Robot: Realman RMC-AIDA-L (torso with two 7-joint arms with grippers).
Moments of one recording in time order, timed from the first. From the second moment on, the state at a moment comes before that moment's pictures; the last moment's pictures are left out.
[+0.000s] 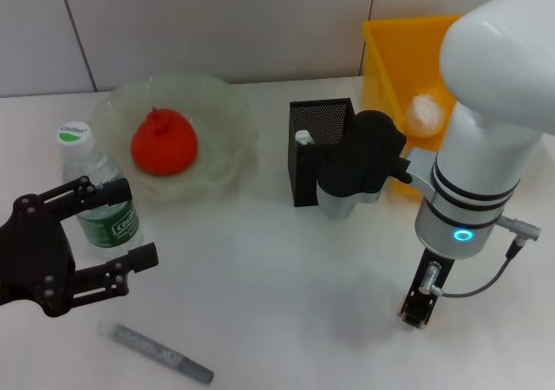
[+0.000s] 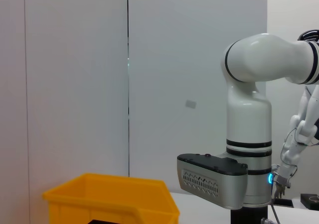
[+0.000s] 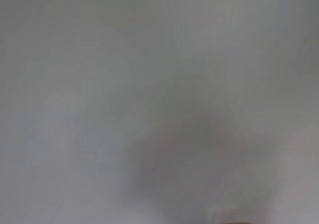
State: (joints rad) left arm -0.25 -2.07 0.88 0.92 1.60 1.79 -1.23; right arm 0.81 2.08 1.44 1.09 0.44 -1.61 2.72
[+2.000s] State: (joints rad) left arm -0.28 -2.07 0.87 0.87 1.60 1.78 -1.23; right arm 0.73 2.08 1.75 1.56 0.52 -1.36 2.59
